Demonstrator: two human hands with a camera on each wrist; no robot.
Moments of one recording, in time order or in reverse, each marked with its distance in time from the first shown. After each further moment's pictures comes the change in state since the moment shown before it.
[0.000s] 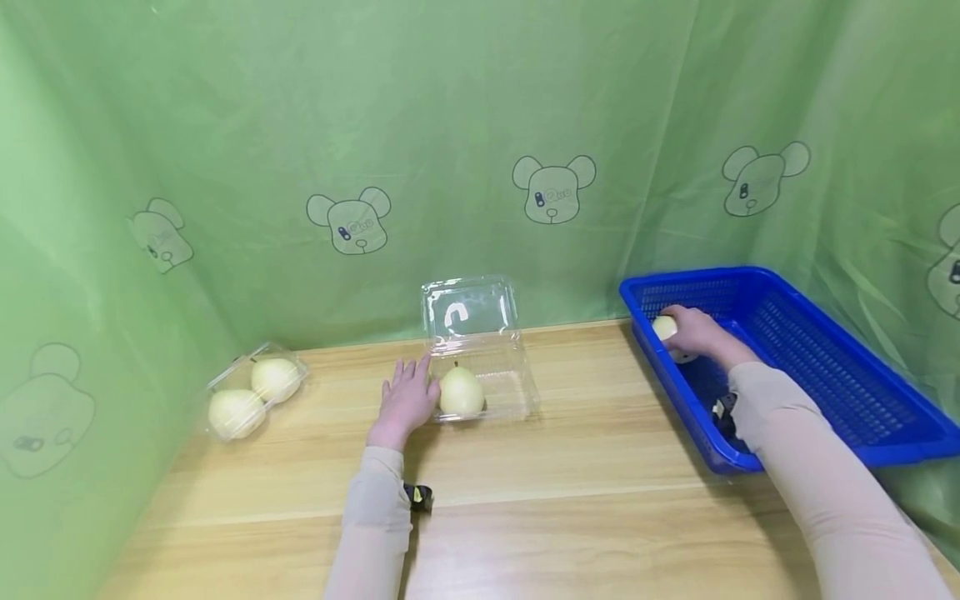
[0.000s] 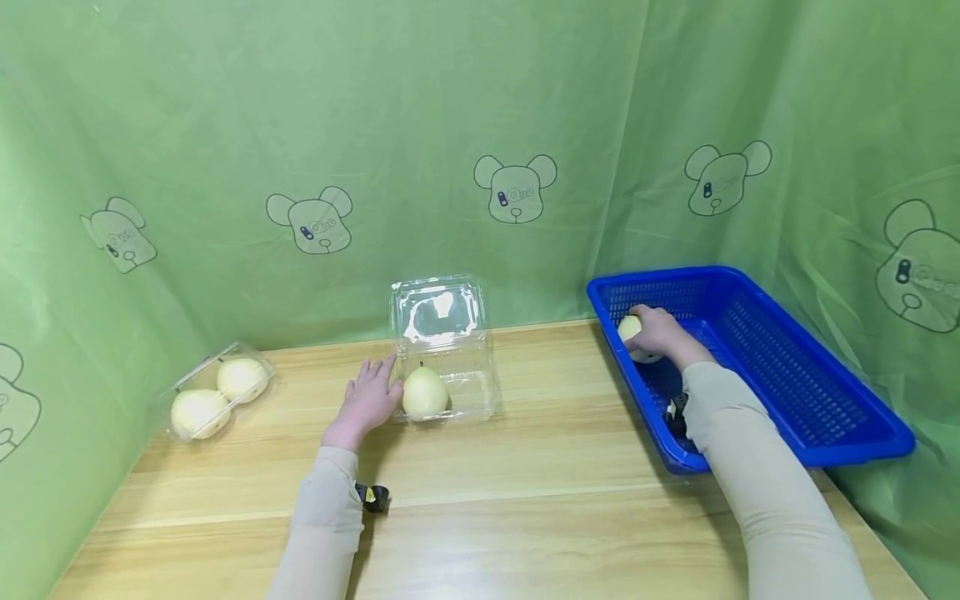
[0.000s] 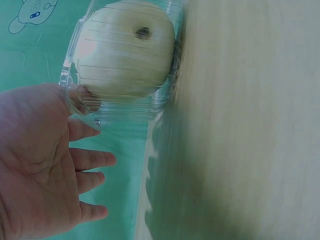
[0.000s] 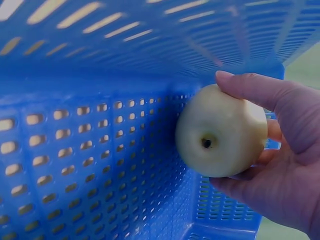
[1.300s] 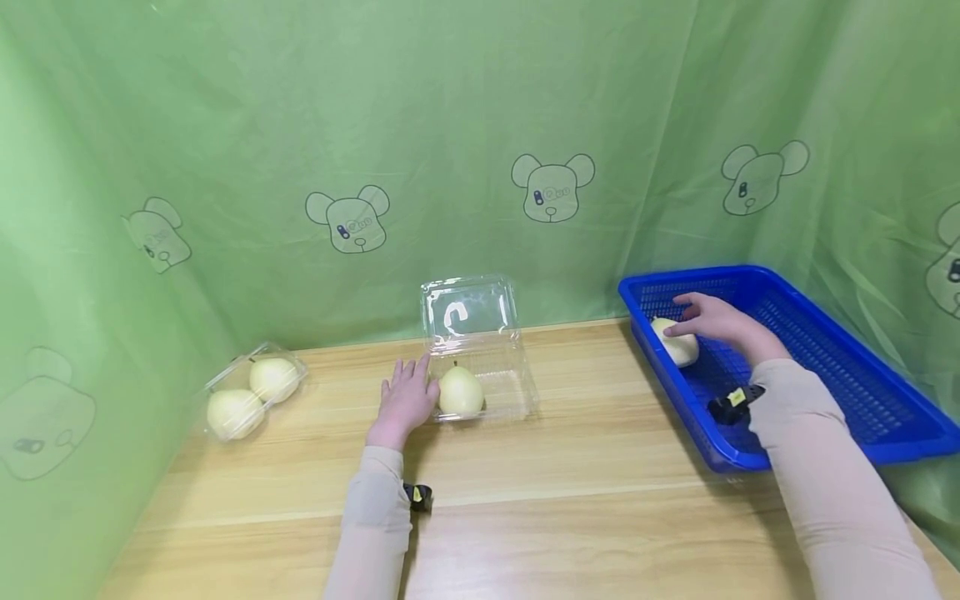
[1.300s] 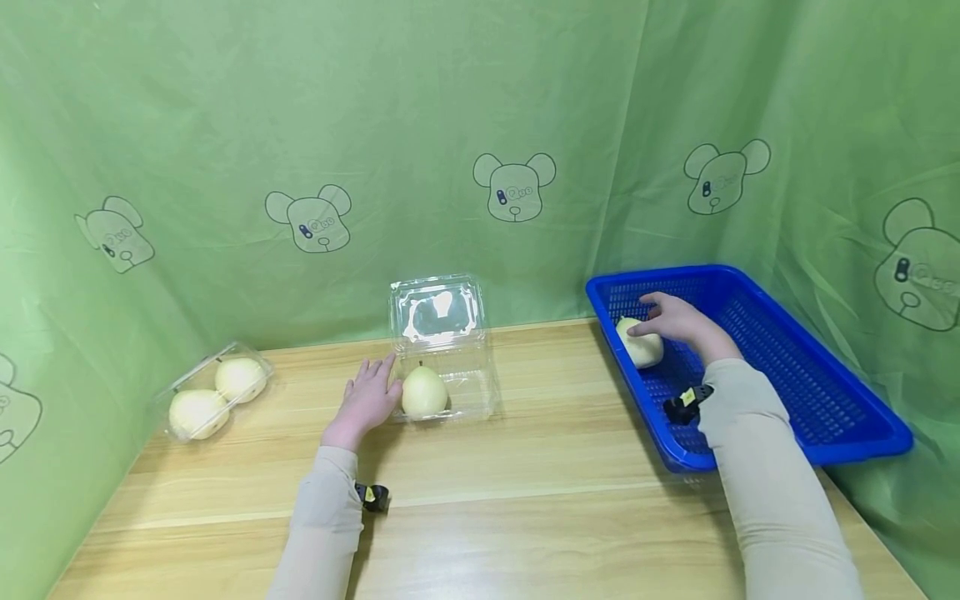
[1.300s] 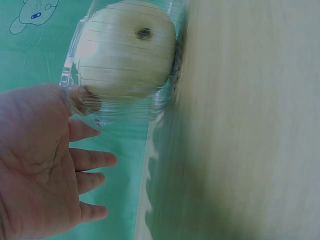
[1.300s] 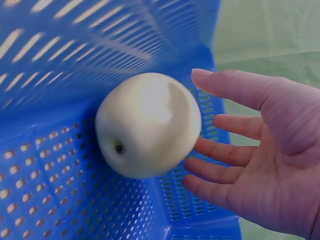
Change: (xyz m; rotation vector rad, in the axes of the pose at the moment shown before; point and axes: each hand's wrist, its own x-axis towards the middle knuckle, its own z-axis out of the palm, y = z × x) left_hand 0.000 0.000 0.000 0.028 -0.004 -0.001; right_hand -0.018 -0.002 -0.038 0.247 -0.143 0.071
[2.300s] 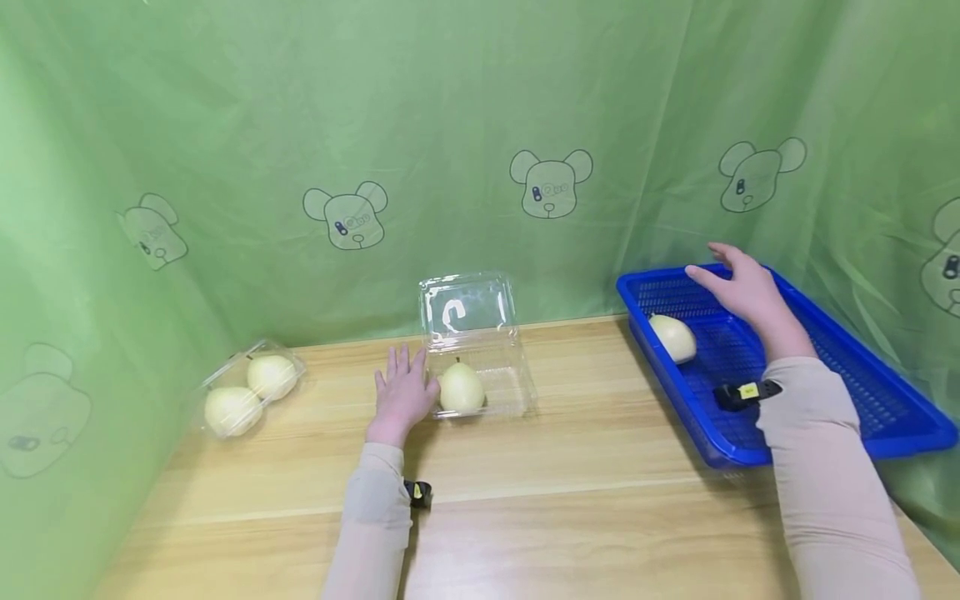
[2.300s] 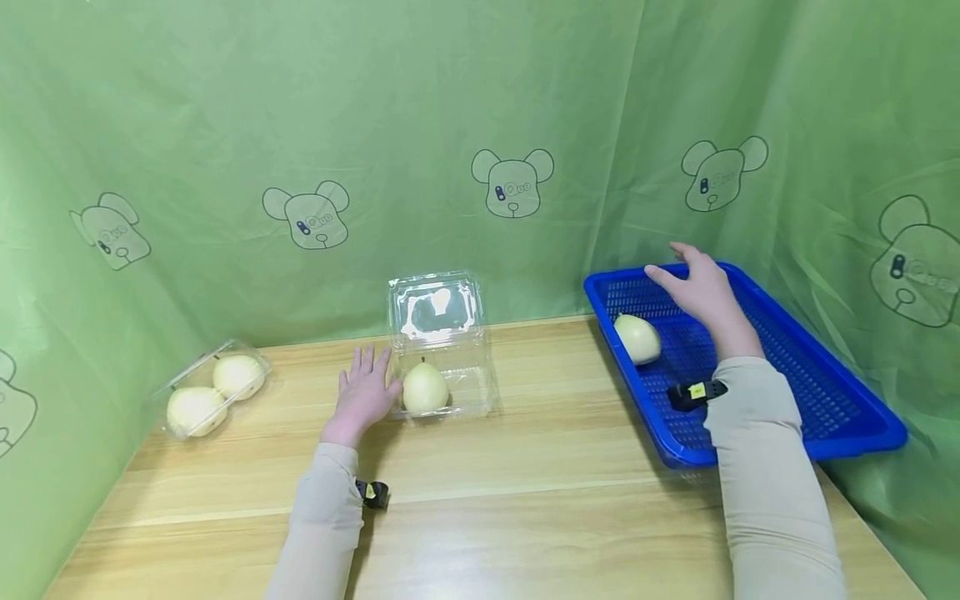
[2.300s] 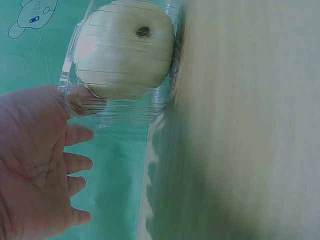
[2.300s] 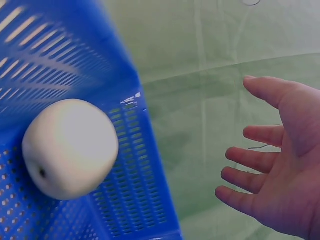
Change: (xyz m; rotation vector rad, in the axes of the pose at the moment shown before) left_hand 0.001 0.001 -0.002 0.042 0.025 -0.009; right_hand -0.025 -0.026 -0.037 0.045 0.353 0.021
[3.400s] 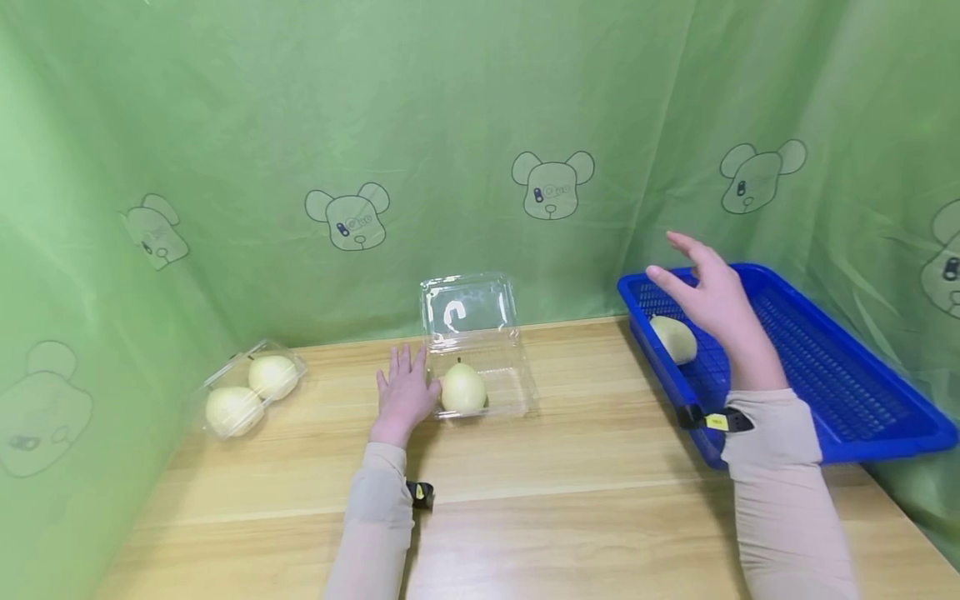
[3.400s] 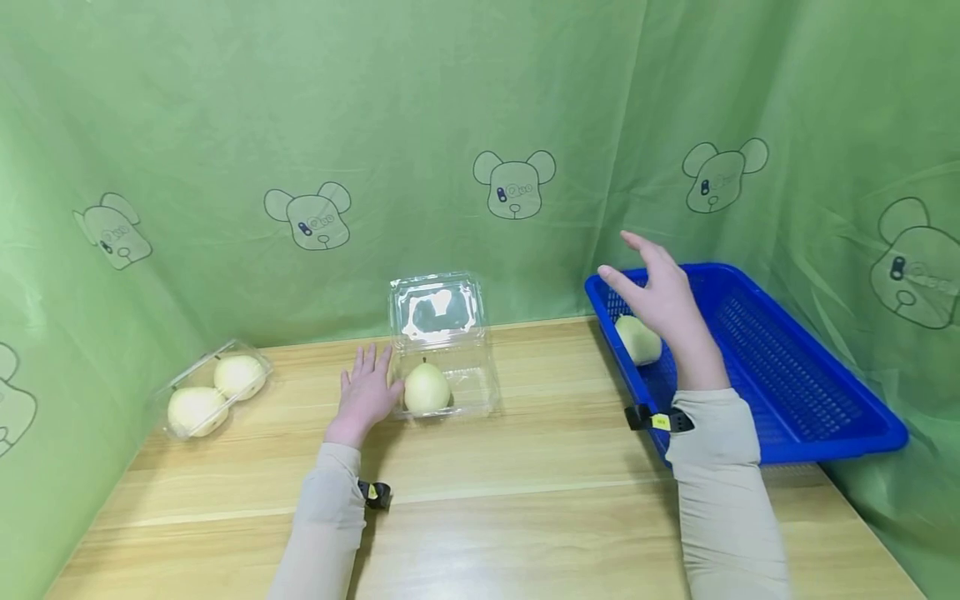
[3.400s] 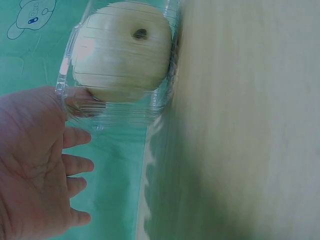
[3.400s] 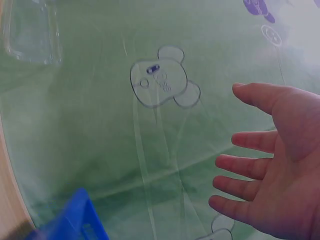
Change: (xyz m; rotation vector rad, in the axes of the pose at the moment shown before) left_hand 0.000 0.002 -0.001 -0.014 0.019 -0.014; right_hand -0.049 -0.089 0.016 0.125 0.093 -0.172
